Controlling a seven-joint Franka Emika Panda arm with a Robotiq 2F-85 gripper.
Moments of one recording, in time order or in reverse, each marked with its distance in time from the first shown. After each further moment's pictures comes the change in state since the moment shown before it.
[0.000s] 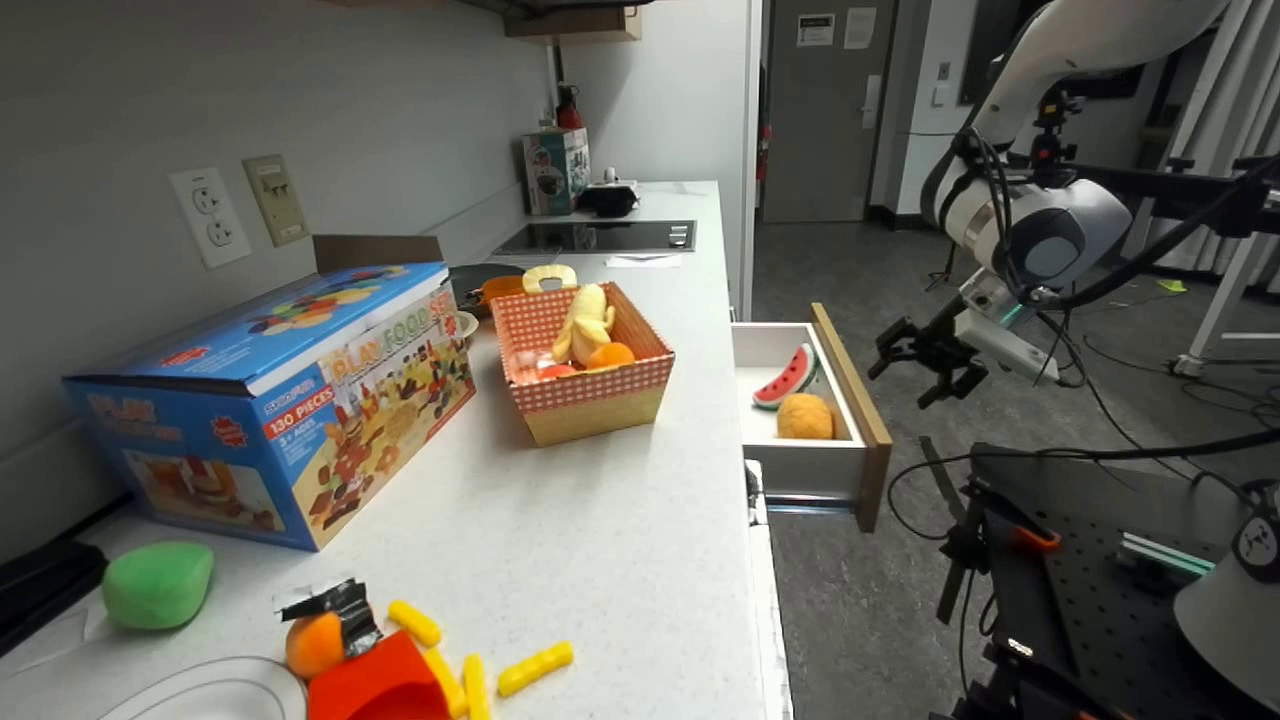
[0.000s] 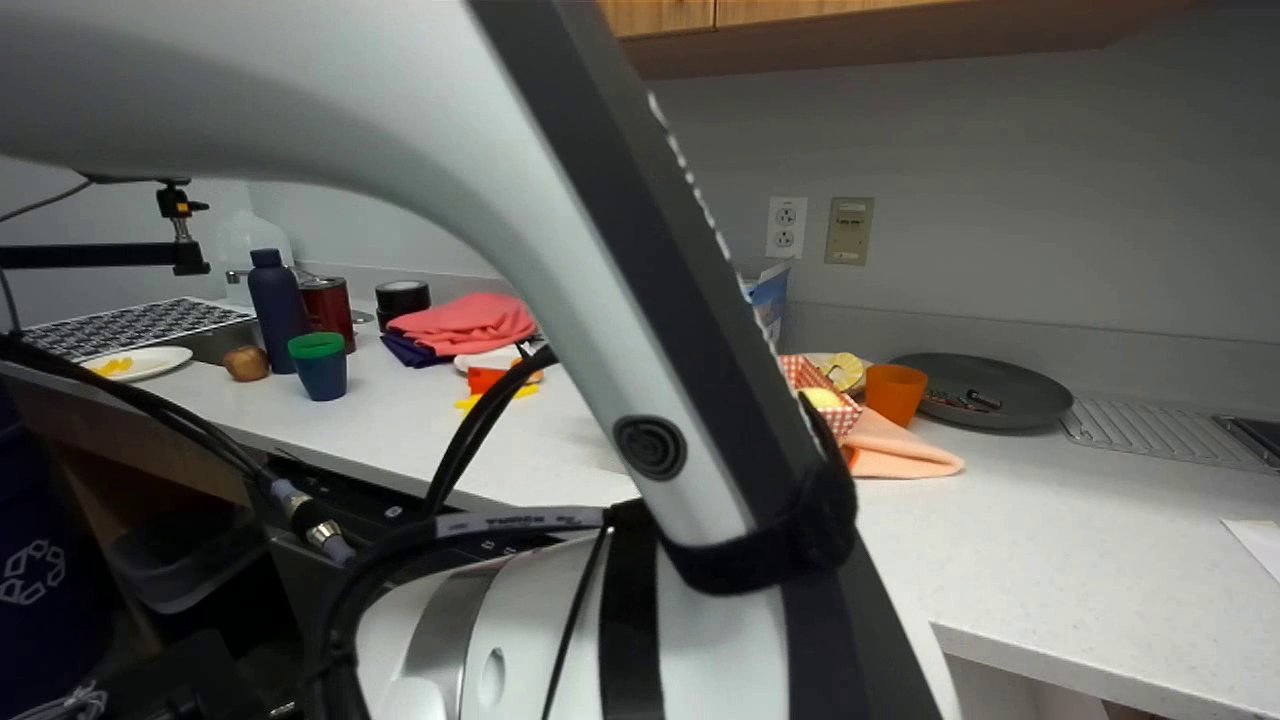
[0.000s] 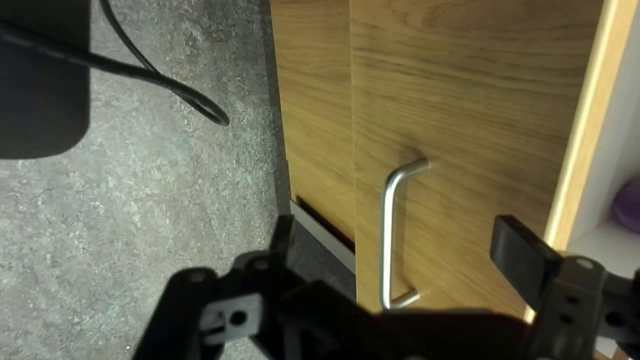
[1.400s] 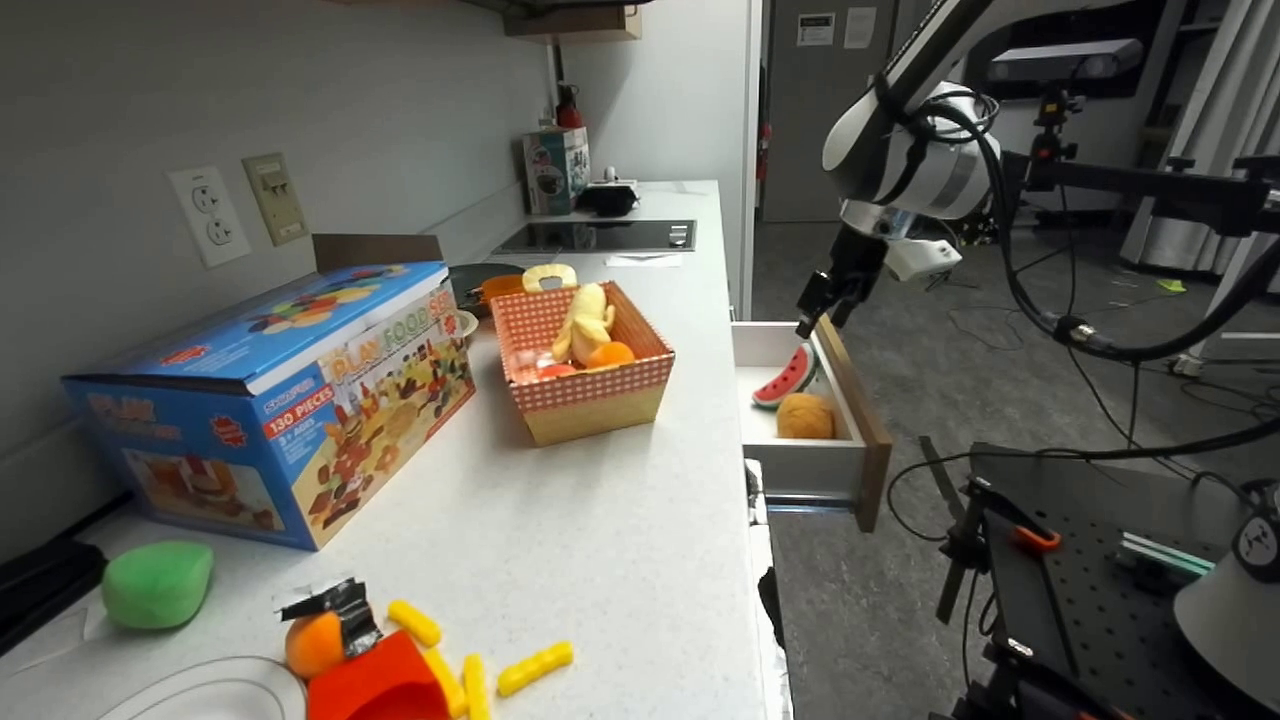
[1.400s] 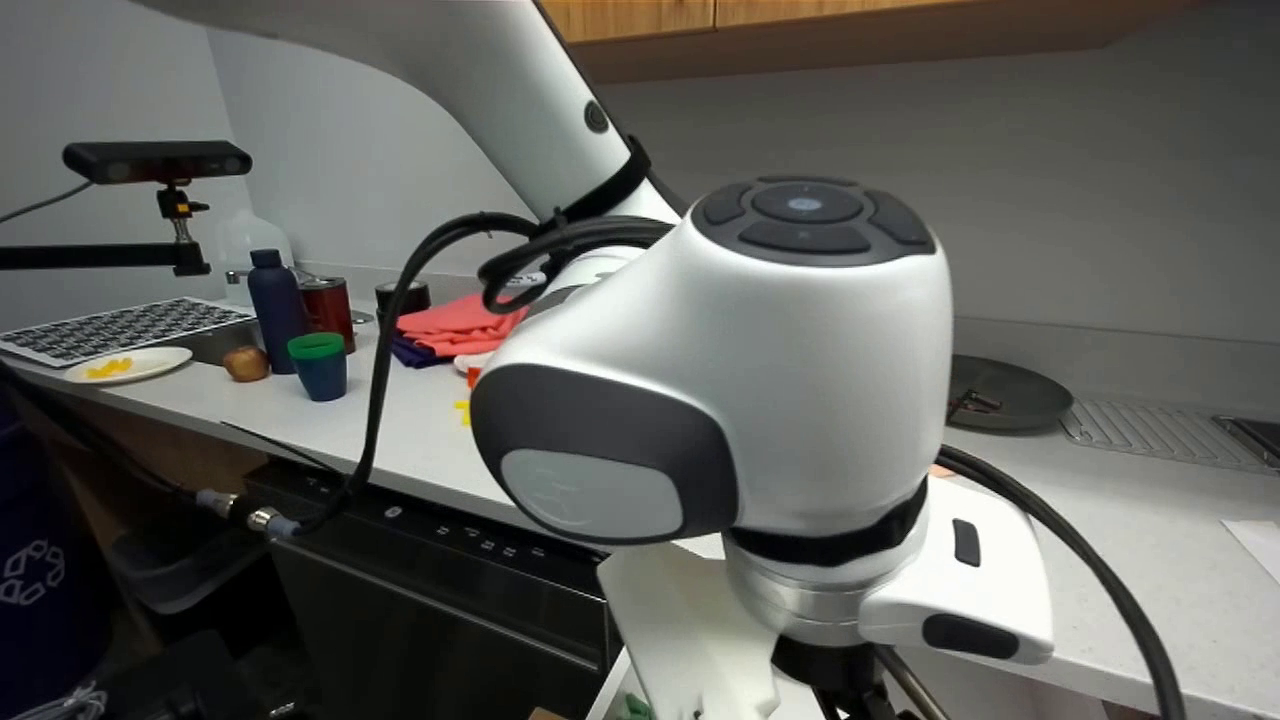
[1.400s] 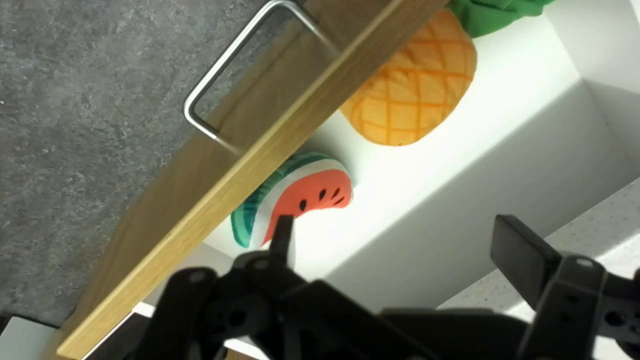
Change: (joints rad) arm 0.293 -0.108 -0.049 0.123 -1.071 0.136 0.420
